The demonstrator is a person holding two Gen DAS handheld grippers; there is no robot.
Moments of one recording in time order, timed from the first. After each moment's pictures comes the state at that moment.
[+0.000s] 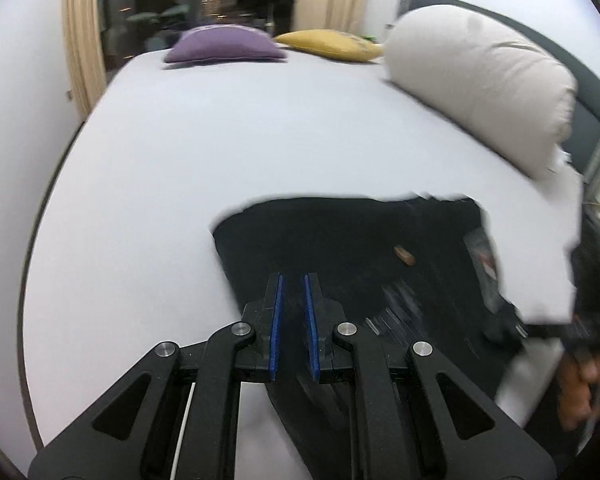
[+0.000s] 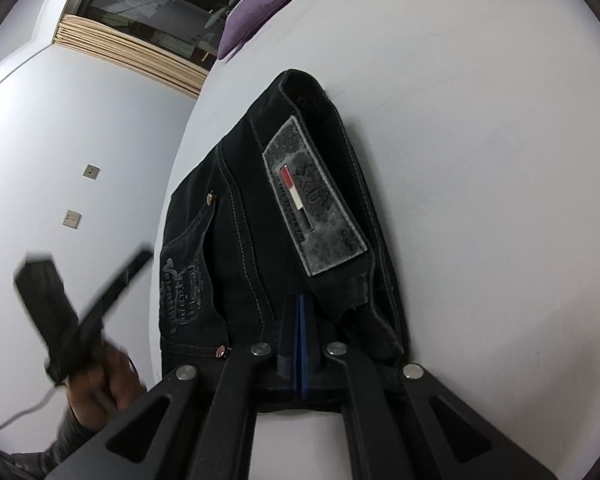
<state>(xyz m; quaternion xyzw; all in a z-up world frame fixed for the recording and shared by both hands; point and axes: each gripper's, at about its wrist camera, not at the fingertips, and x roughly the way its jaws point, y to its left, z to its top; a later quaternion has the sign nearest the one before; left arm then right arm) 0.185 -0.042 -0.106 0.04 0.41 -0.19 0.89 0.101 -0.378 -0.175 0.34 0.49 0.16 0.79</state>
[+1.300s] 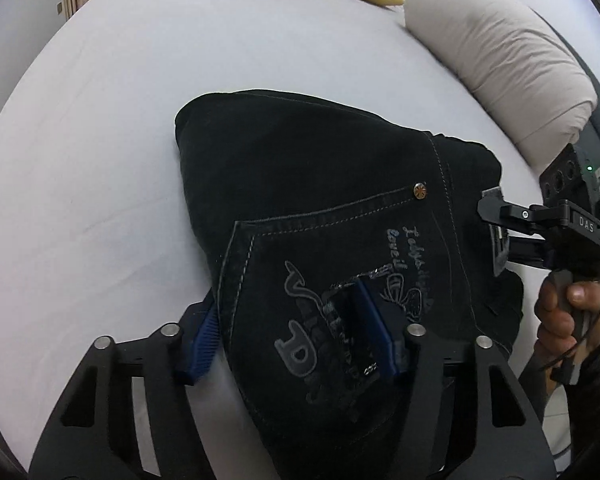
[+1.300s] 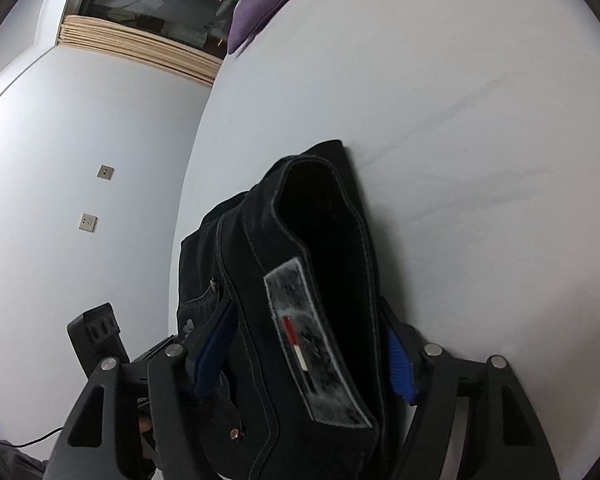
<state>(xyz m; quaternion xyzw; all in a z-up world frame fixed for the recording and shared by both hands) 0.211 -0.049 -0.159 -0.03 0.54 -0.21 0.82 0.185 -0.390 -0.174 0.36 0.50 0.21 0.76</state>
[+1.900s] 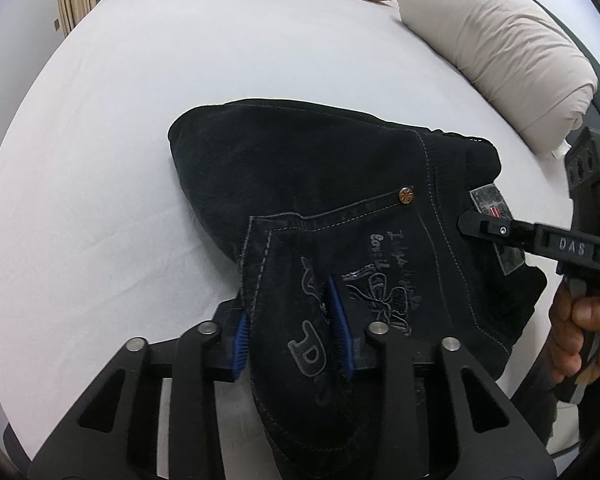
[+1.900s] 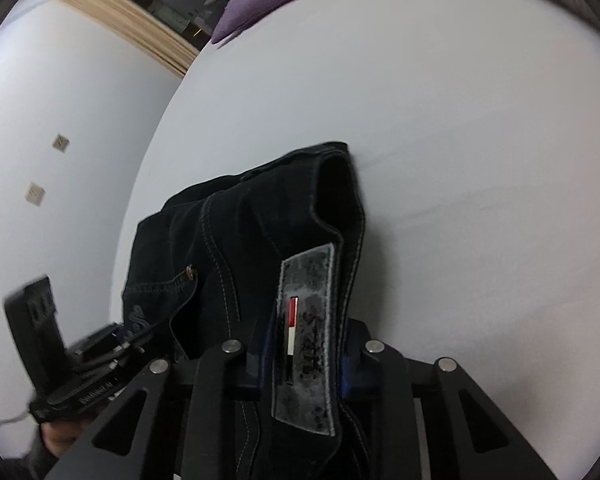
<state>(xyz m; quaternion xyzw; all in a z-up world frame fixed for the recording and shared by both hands) 0.205 -0.048 -0.148 0.00 0.53 -0.20 0.82 0.168 -0.358 -0.144 0.22 0.51 0.13 0.82</state>
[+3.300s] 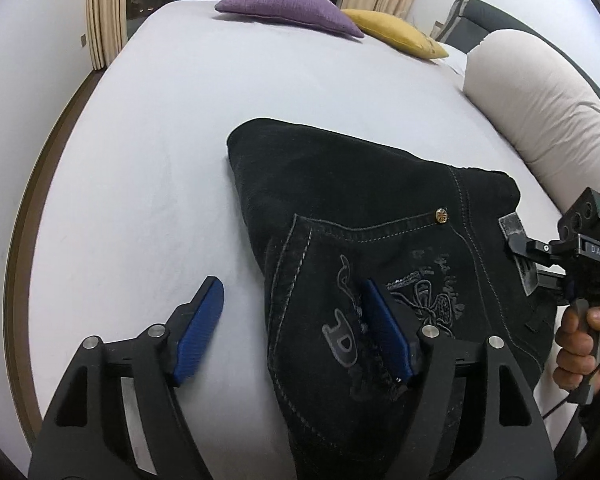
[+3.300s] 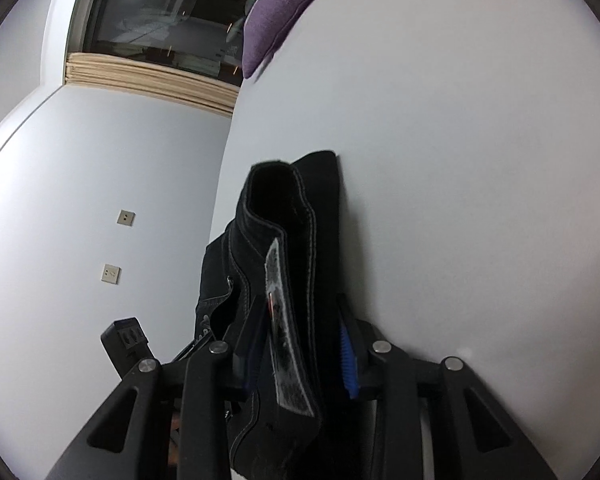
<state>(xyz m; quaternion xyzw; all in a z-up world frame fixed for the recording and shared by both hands) 0.358 0.123 -0.155 -0.03 0.47 -0.17 0.87 0.302 -0.346 -0.186 0.44 0.44 0.22 0.75</state>
